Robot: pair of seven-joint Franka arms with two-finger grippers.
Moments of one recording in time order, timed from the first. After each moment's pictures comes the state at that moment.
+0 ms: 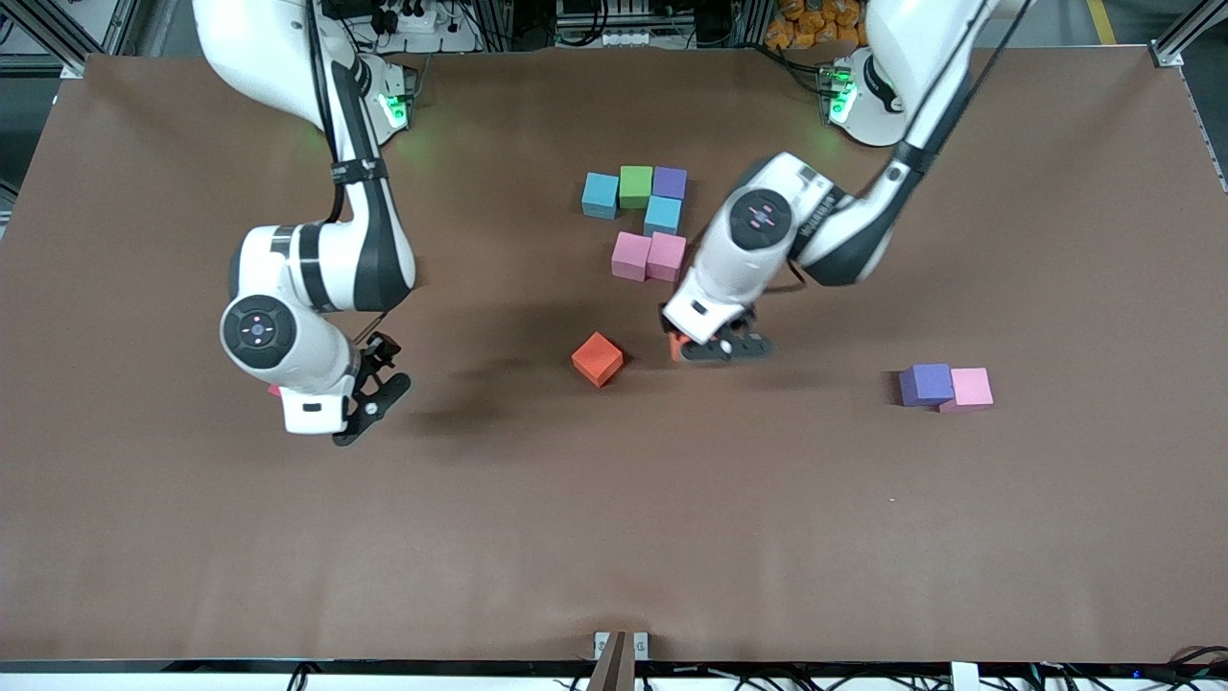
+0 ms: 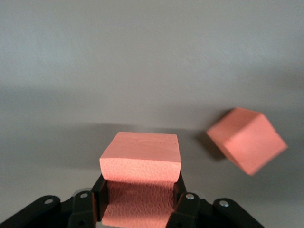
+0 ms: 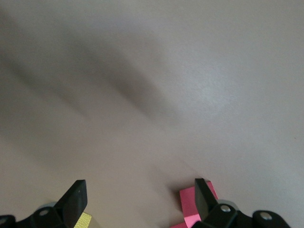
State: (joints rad) left arm -0.38 0.45 -0.35 -1.84 0.06 2.32 -0.91; right arm 0.85 0.56 -0.71 -1.70 0.30 1.98 -0.74
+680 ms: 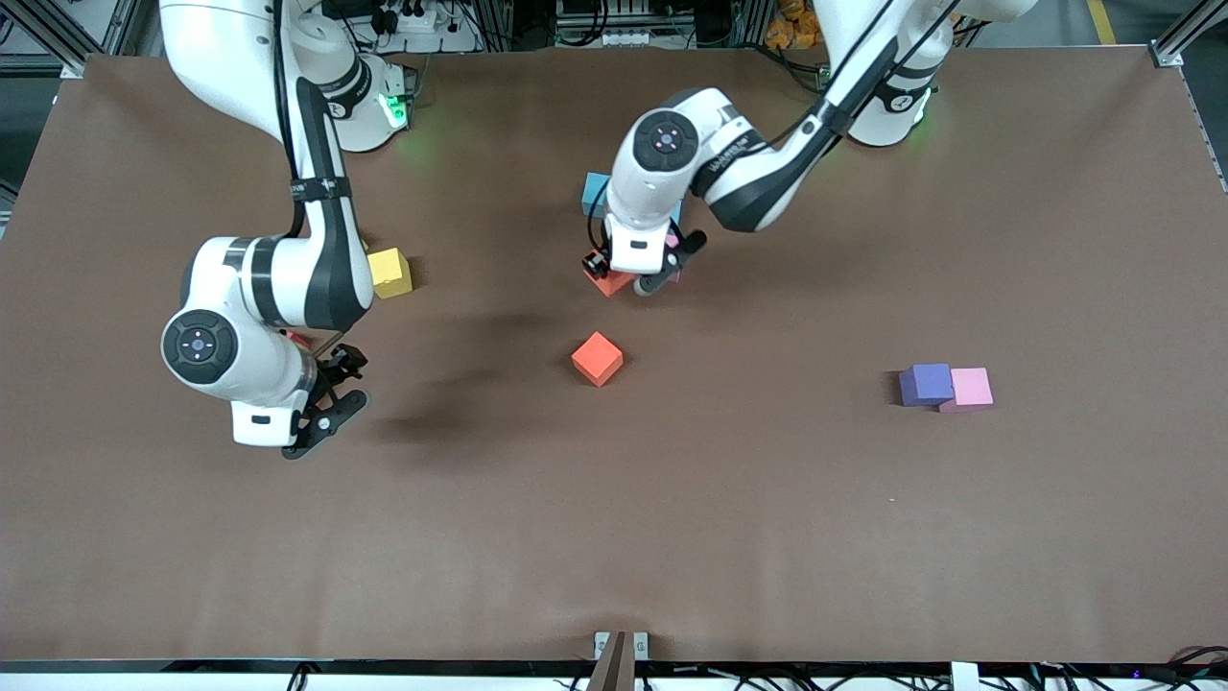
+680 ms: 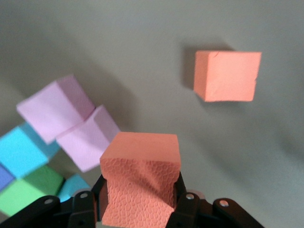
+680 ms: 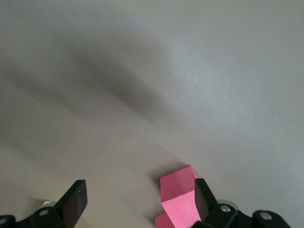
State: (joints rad) left arm -0.46 0.47 -0.50 -1.81 0.00 2.31 -1.77; right arm 0.77 0.57 -0.71 -1.69 0.30 1.98 -0.74
